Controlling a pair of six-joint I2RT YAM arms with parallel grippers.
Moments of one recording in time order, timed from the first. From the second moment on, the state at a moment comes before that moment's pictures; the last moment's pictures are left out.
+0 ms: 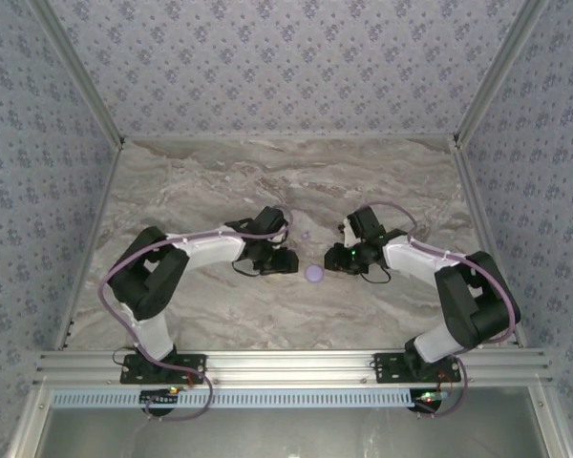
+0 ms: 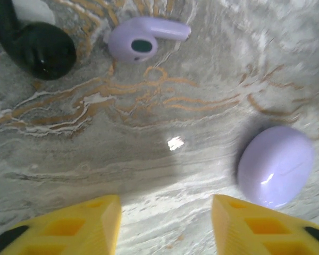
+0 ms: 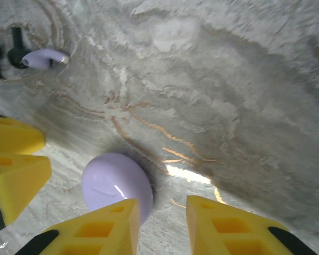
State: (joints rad) left arm -0.75 1.78 1.01 -0.35 0.33 -0.70; right arm 0.44 1.51 0.73 -0.34 -0.41 0.51
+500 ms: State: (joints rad) left arm -0.76 1.78 0.89 -0.02 0.48 -0.87; right arm 0.41 1.58 0.70 -0.20 -0.57 0.54
